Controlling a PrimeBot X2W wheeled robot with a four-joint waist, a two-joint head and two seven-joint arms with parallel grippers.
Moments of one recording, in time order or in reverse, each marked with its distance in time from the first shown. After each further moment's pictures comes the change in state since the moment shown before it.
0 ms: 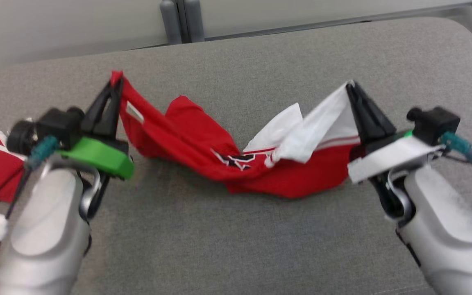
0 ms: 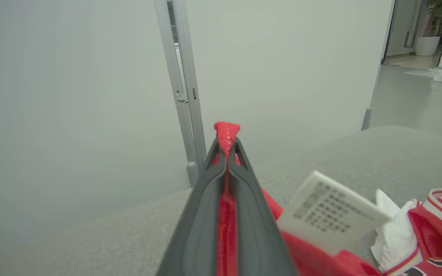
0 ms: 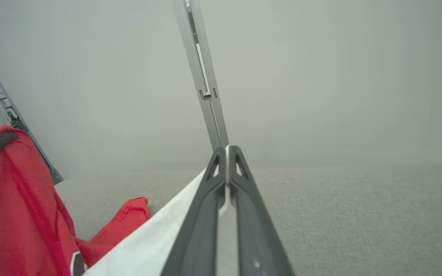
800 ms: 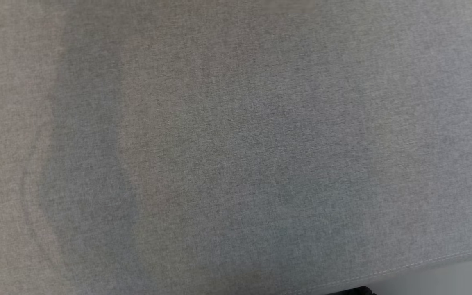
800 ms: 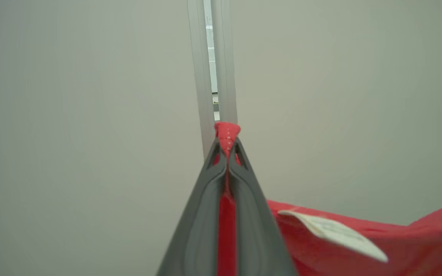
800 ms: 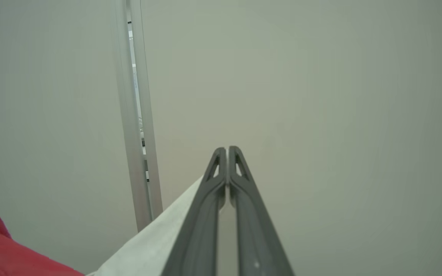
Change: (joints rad) left arm -1.255 0.060 -0.133 0.469 -0.186 0.000 0.144; right arm -1.317 -0.080 0.009 0.480 0.154 0.000 0.119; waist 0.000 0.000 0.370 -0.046
